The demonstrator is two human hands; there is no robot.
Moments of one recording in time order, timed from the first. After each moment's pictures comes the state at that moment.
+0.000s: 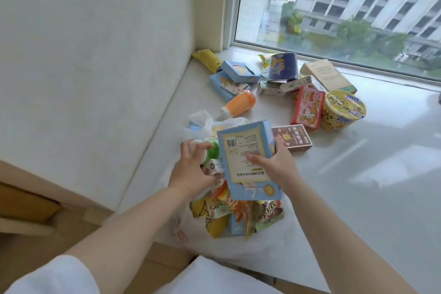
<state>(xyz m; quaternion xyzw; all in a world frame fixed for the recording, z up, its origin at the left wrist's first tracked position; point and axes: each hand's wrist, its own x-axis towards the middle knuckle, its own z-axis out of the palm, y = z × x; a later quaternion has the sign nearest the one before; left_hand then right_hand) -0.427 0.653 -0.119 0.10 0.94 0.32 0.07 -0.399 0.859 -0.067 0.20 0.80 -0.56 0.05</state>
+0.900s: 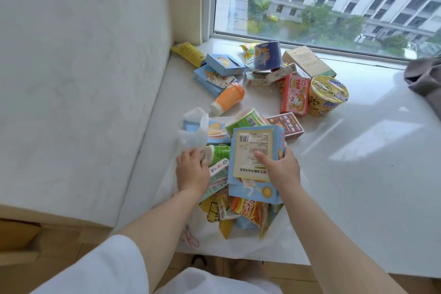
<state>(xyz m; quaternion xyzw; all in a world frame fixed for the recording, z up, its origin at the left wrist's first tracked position) -0.455 0.656 -0.175 0.02 0.95 0.31 0.06 -0.385 0.830 -0.087 0.39 0.75 -0.53 -0.04</state>
